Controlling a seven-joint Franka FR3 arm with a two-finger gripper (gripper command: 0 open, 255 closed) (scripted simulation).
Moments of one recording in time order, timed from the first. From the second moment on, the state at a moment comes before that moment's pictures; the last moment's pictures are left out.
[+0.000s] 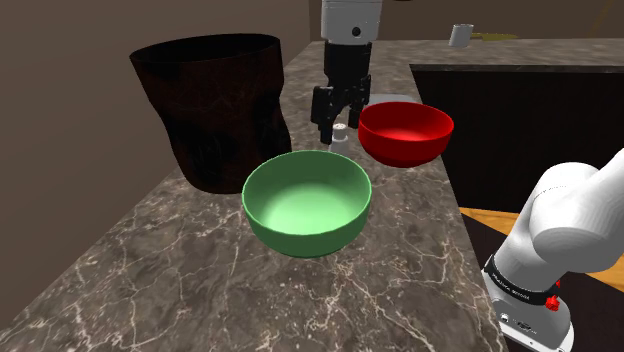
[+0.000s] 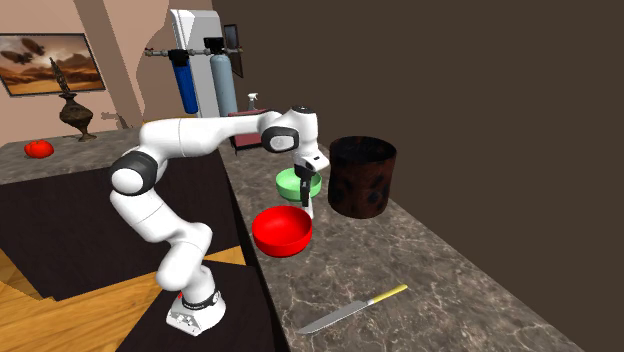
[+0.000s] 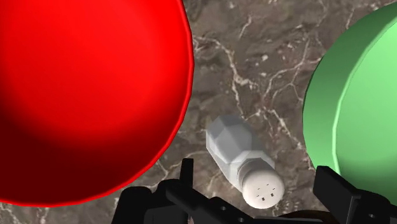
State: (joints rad) arm 0.13 -0.44 0.30 -2.05 0.19 1.66 0.28
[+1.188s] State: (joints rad) arm 0.13 -0.42 0.29 -1.95 0.19 1.59 0.29
